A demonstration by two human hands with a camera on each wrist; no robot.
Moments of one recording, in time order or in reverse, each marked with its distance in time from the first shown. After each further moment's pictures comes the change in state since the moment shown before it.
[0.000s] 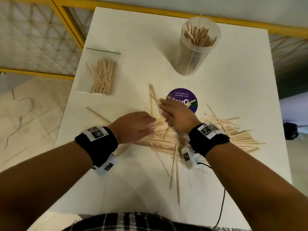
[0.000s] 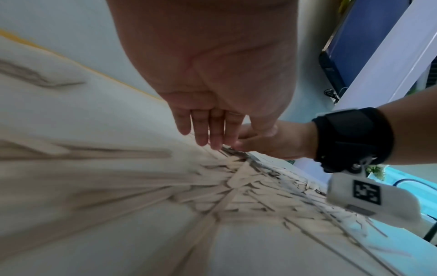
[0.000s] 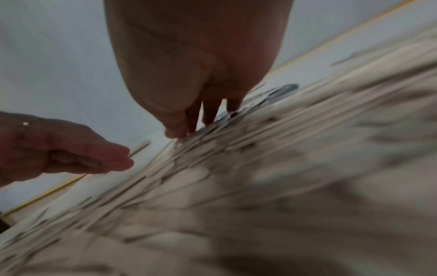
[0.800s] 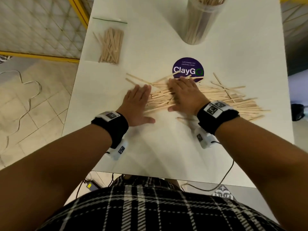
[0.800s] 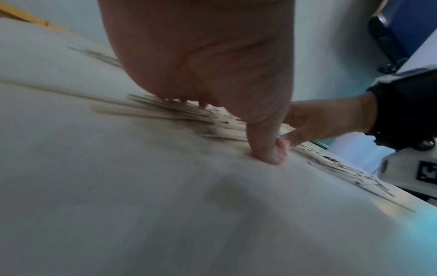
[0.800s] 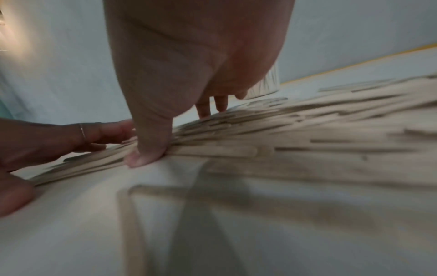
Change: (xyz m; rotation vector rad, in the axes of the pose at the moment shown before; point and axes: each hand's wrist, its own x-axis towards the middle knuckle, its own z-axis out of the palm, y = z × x) left_hand -0.045 0.003 0.062 0.147 0.024 -0.293; right_hand -0.054 -0.026 0.017 -0.383 -0.089 0.055
